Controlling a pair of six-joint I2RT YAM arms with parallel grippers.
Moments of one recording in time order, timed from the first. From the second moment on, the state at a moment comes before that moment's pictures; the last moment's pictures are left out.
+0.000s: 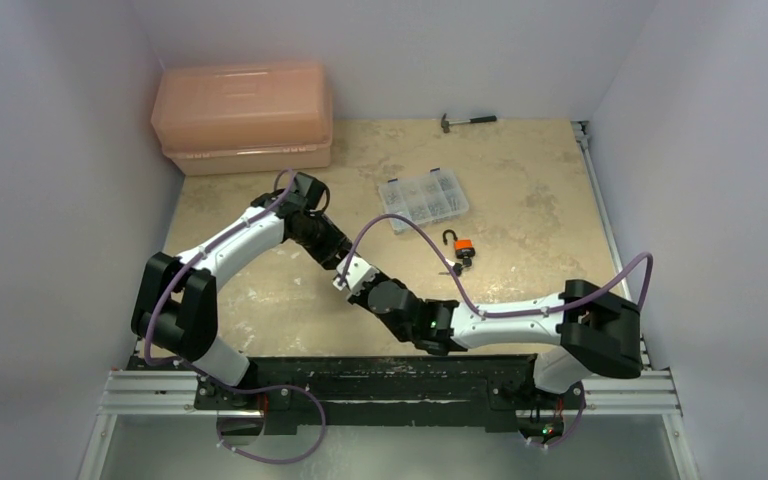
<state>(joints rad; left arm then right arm) -0.42 1.56 1.10 -0.73 0.33 -1.22 1.28 1.51 0.79 0.36 0.65 -0.13</state>
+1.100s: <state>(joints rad) -0.45 1.50 1.10 -0.72 0.30 -1.25 1.29 1.54 0.79 0.44 0.68 -0.27</state>
